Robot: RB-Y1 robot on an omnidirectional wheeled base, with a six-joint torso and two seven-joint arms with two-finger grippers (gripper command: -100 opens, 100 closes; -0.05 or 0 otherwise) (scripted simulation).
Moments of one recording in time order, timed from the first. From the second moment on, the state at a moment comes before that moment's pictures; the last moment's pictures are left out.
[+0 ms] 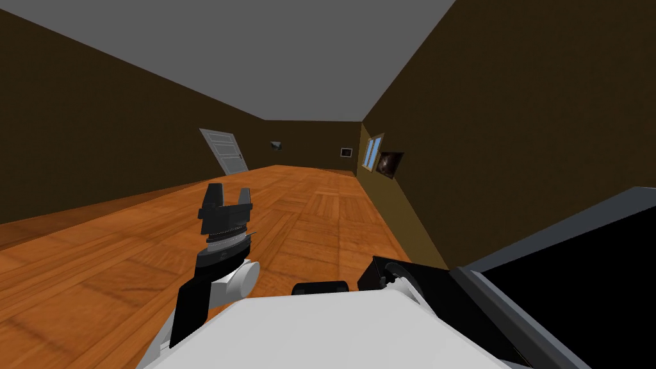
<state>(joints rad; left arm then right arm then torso) 0.46 0.00 0.04 -2.35 0.10 -0.61 -0.15 0.35 -0.35 0.09 -1.45 0.24 0.82 1.43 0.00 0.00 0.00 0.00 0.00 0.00</state>
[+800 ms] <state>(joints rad) 0.46 0.00 0.04 -2.35 0.10 -0.61 -0.15 0.33 -0.35 0.10 -1.34 0.27 0.76 1.37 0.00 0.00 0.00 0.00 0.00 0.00</state>
